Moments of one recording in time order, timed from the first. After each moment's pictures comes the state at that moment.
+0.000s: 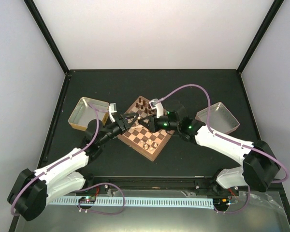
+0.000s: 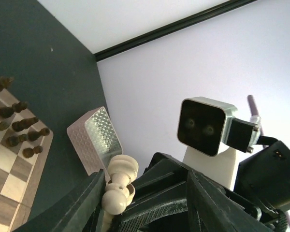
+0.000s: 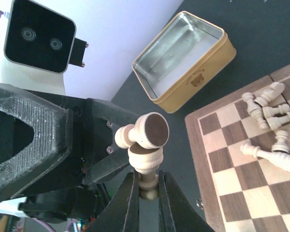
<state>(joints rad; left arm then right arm) -0.57 0.96 0.37 0.59 0.36 -1.25 0.81 1.36 0.89 0.04 -0.42 0.58</state>
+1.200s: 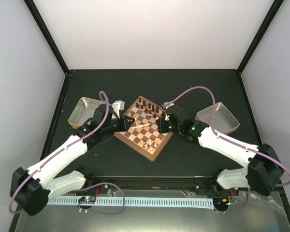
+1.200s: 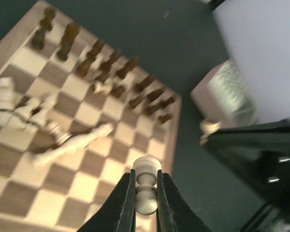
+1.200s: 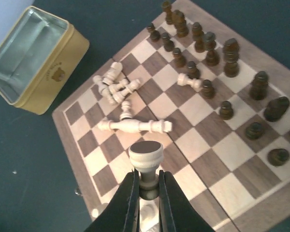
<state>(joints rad) -0.57 0.97 0.67 -0.17 0.23 -0.73 0.81 1.31 0.87 -0.25 0.00 0.58</state>
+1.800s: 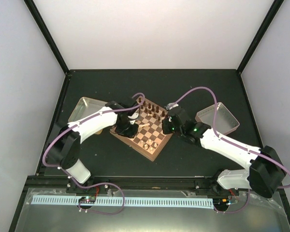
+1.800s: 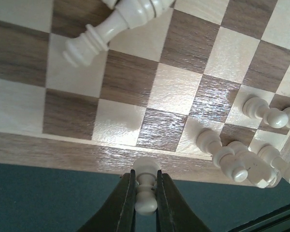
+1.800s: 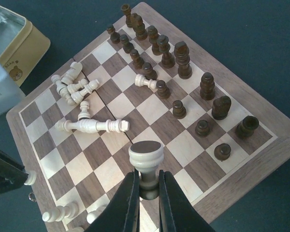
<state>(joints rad) -0.61 1.59 1.13 -0.94 0.17 -0.33 0.79 1.28 0.83 -0.30 0.14 0.50</state>
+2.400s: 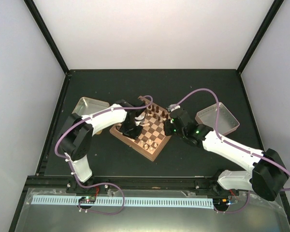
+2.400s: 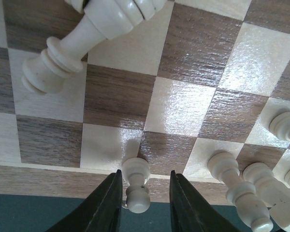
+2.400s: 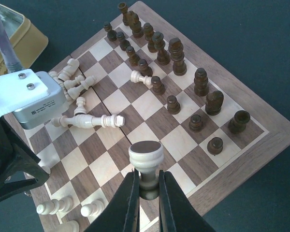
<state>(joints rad) -0.67 1.78 1.25 -1.01 0.13 -0.31 0.79 1.24 0.80 -0.29 0.15 0.49</state>
